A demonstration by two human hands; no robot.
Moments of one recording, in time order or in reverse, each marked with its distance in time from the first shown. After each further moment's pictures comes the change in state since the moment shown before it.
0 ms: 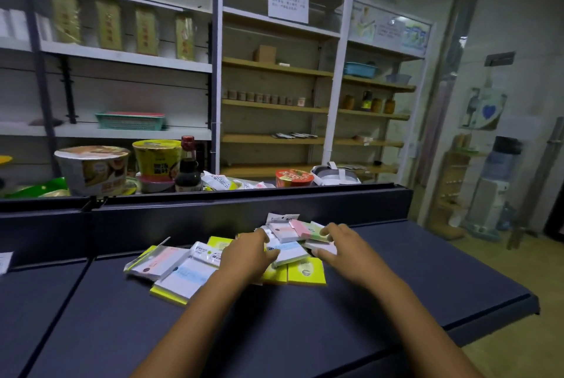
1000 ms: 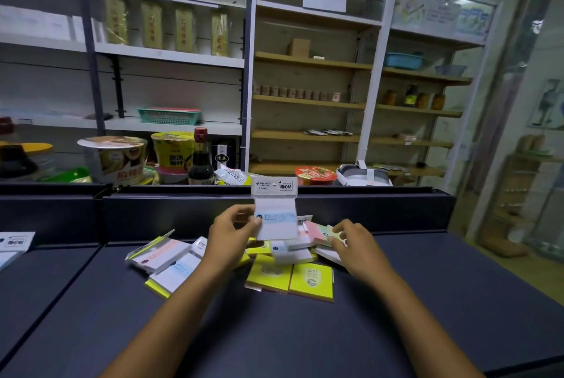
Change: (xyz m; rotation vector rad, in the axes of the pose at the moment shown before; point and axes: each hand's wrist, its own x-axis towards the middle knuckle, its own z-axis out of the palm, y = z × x) left_hand 0.005 -0.007 -0.010 -0.984 0.331 -0.103; right_hand 0.065 0.044 0.032 0.198 0.044 0.027
